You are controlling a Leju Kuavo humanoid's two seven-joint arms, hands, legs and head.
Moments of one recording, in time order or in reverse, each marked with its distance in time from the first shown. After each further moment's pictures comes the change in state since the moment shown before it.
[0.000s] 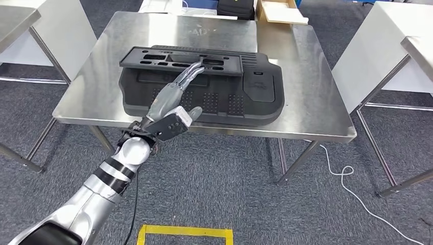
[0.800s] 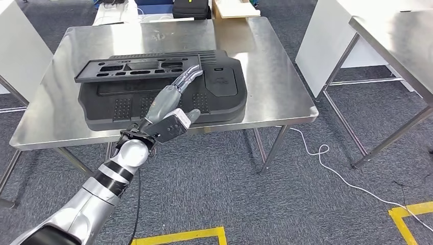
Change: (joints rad) left arm 0.010 0.012 0.001 -0.006 -0.002 -0.001 0.004; right arm -0.003 0.000 -0.001 0.000 0.024 -0.007 0.012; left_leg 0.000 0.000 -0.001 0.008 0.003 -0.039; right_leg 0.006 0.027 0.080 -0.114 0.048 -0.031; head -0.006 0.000
